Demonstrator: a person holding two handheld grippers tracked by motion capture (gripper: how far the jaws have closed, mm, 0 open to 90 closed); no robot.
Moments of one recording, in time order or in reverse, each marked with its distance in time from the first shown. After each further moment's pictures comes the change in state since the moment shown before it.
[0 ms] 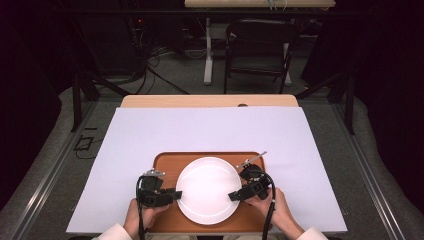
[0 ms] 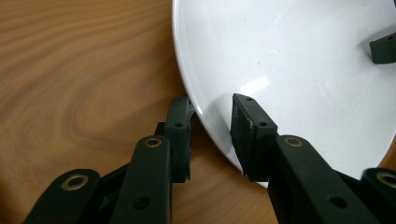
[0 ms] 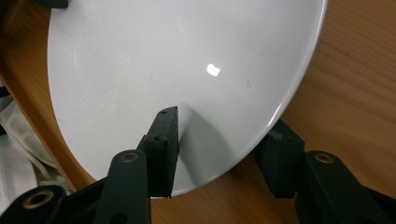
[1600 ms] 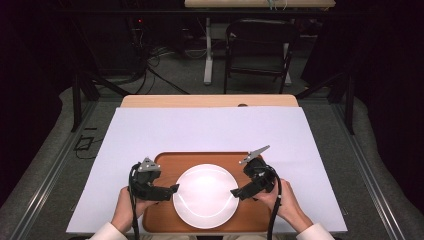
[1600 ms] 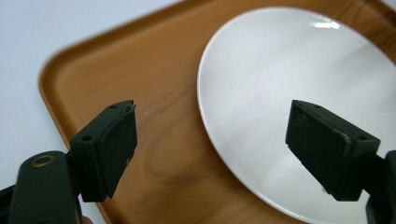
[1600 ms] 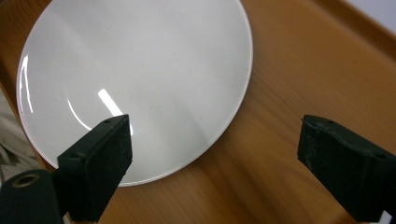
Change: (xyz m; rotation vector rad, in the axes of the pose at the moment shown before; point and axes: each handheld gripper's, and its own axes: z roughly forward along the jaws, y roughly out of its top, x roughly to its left) left arm -0.007 0.030 -0.040 -0.104 0.151 0.265; right arm -0.001 0.011 -0.031 -0.077 -0.088 -0.217
